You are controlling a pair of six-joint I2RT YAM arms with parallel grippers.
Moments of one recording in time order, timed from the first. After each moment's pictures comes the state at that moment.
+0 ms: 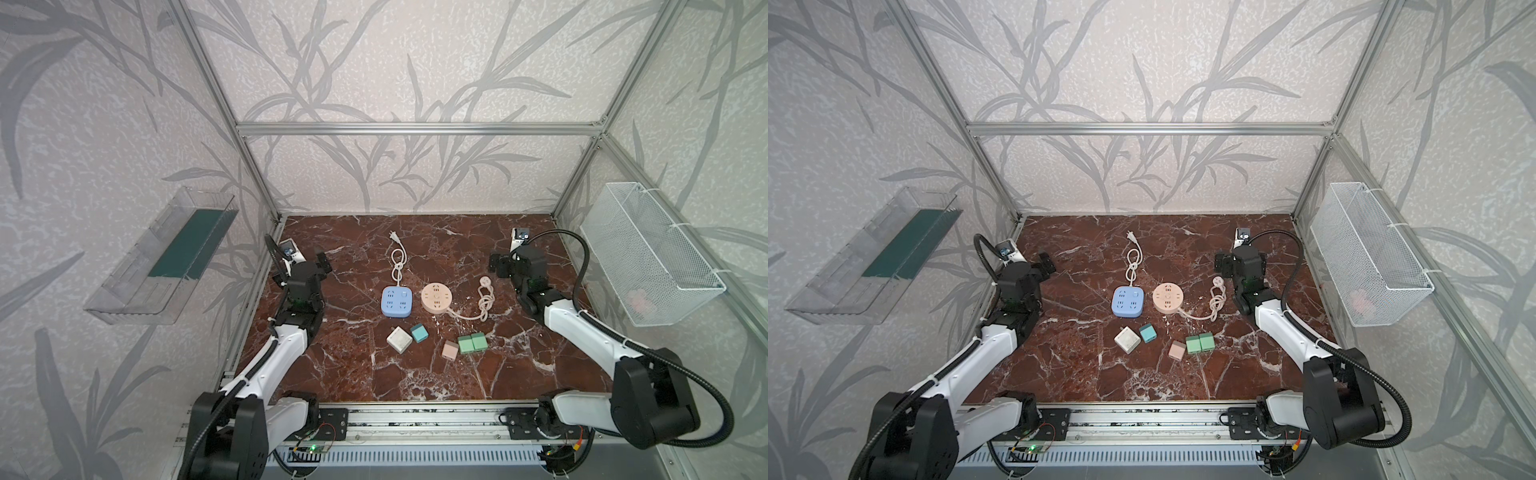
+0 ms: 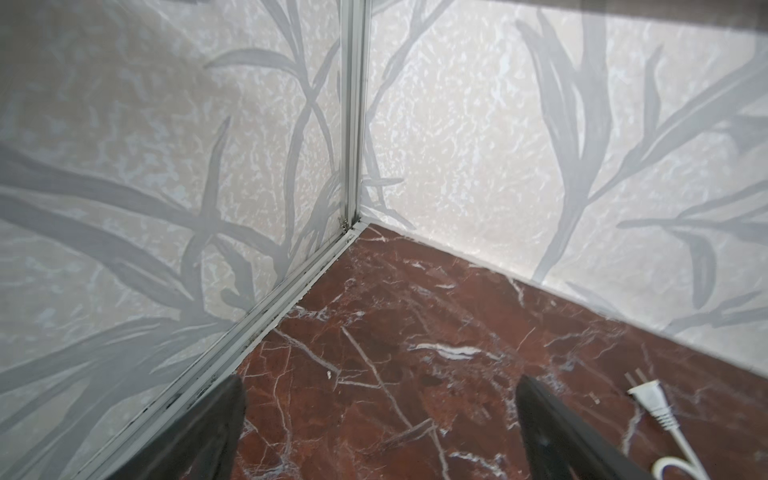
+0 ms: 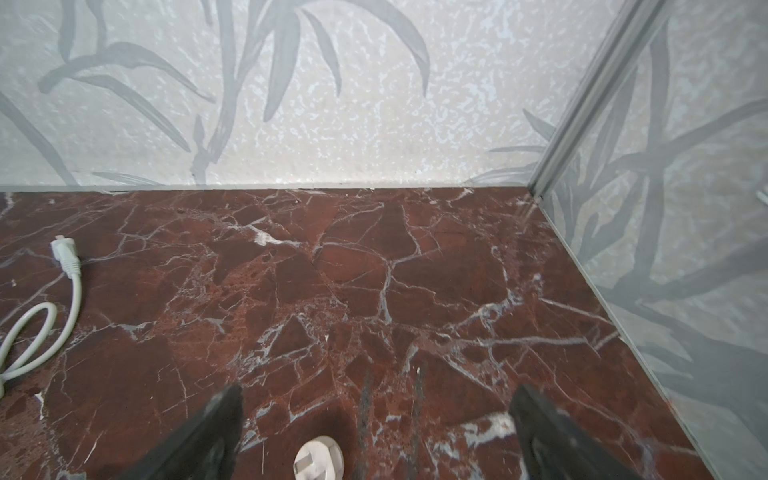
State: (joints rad) left arm -0.13 1.09 0.62 0.27 -0.56 -0.28; right arm 0.29 1.31 0.78 0.08 0.35 0.12
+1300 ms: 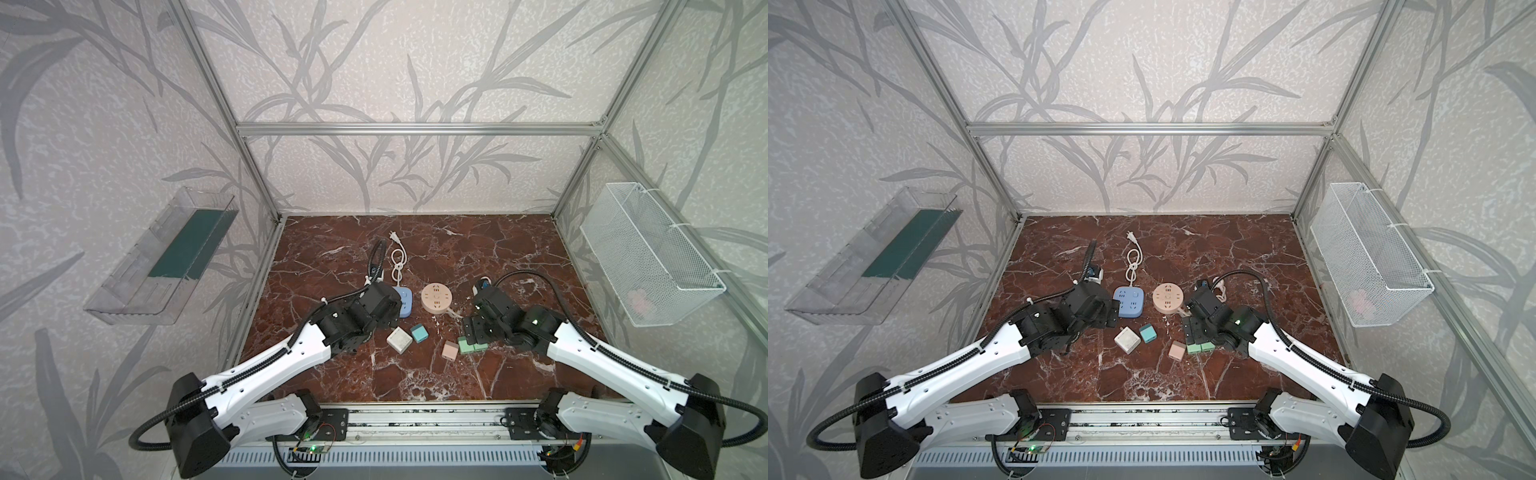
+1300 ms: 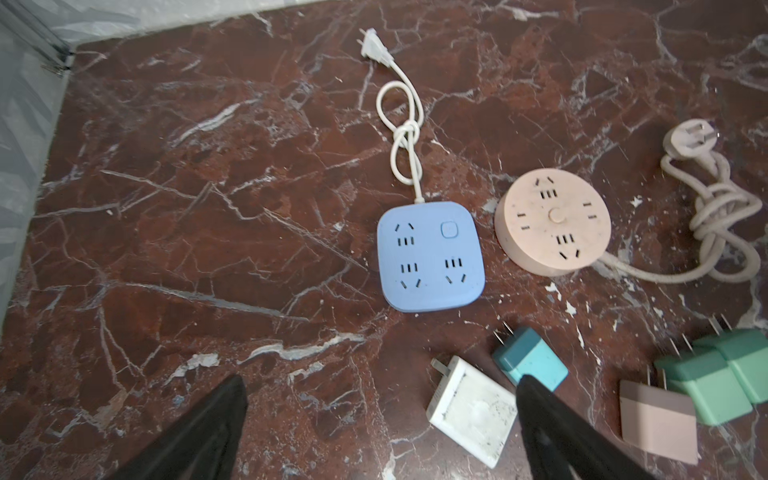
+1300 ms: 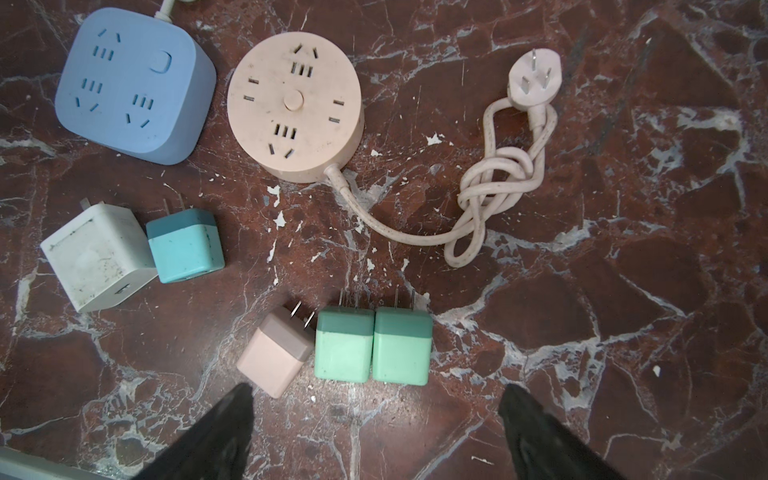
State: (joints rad) left arm -0.86 1.15 0.94 -0.73 -0.48 -0.53; right arm 0.79 1.11 0.87 -0.84 0.25 0.54
